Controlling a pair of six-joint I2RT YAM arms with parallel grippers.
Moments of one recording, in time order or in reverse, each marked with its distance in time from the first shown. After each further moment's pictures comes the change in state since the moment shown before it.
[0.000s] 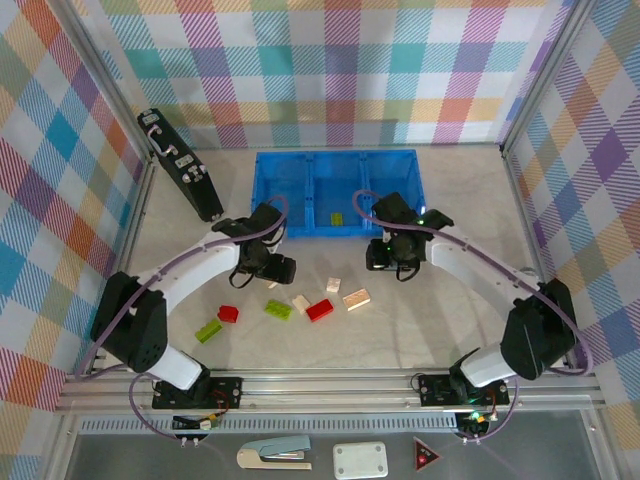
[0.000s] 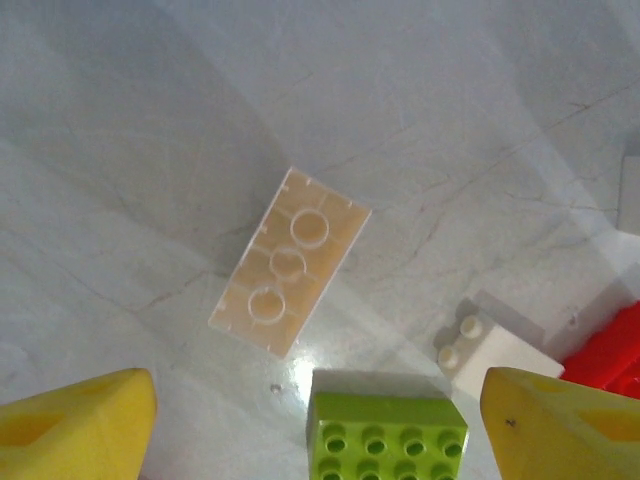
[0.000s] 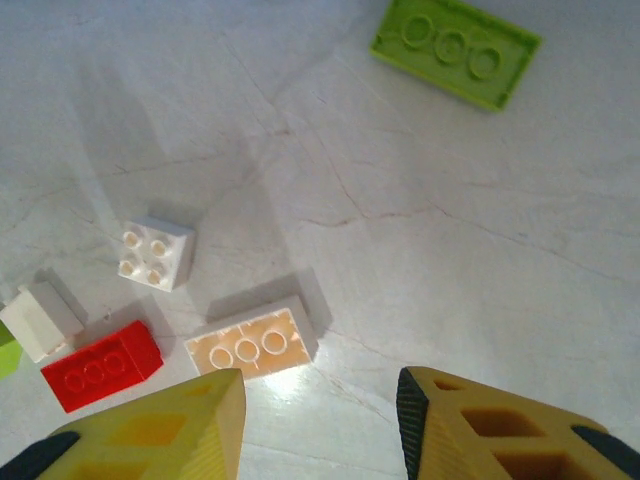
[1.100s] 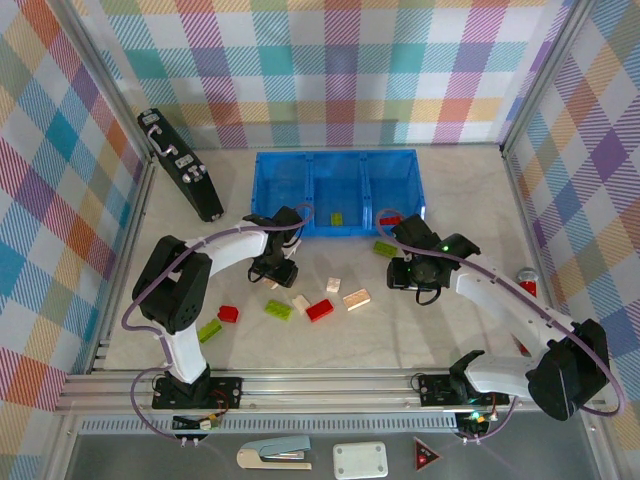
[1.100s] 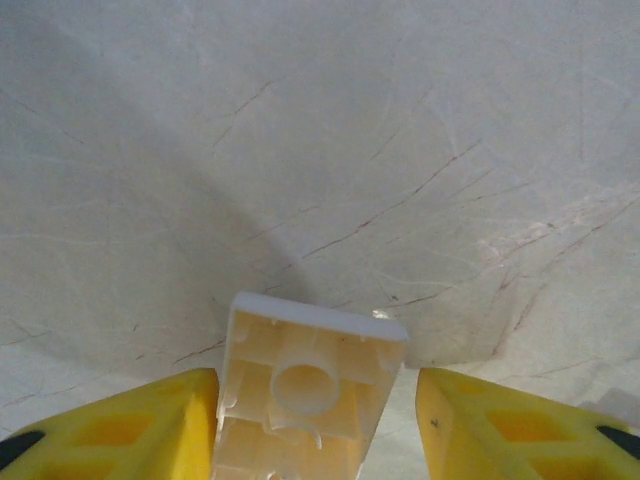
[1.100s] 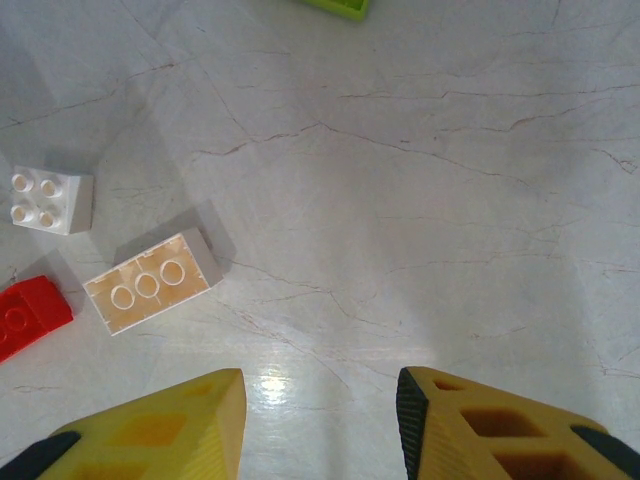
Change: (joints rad) left arm -0.009 0.284 0.087 0.018 -0.025 0.152; right arm 0.000 -0.223 -0.175 -0.054 0.085 0.051
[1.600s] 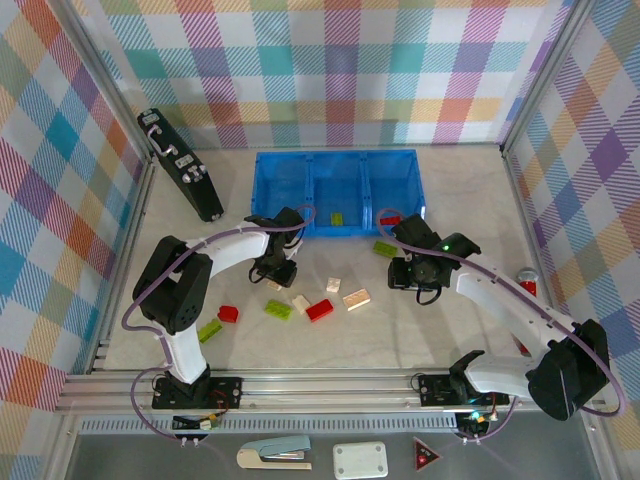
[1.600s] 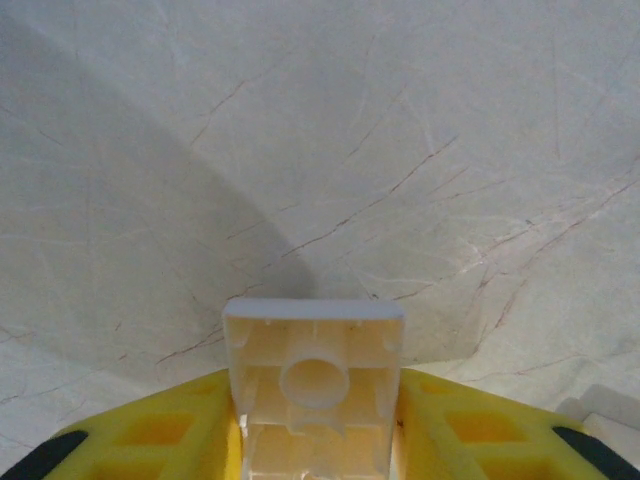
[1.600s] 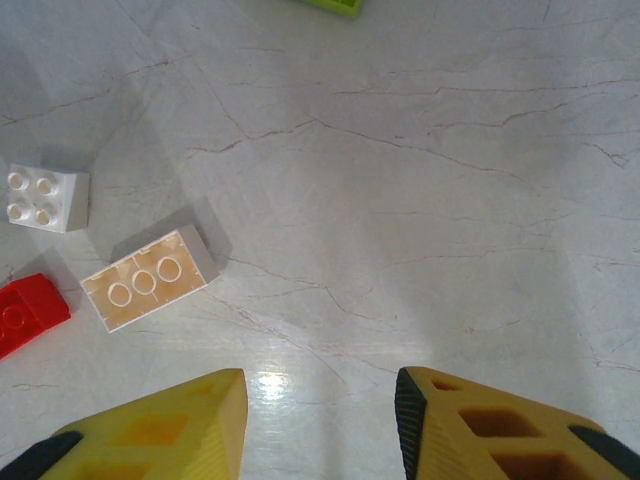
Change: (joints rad) left arm -0.011 0.000 0.000 0.001 0.003 -0.007; right arm 0.000 0.000 0.009 -0.019 0.004 0.003
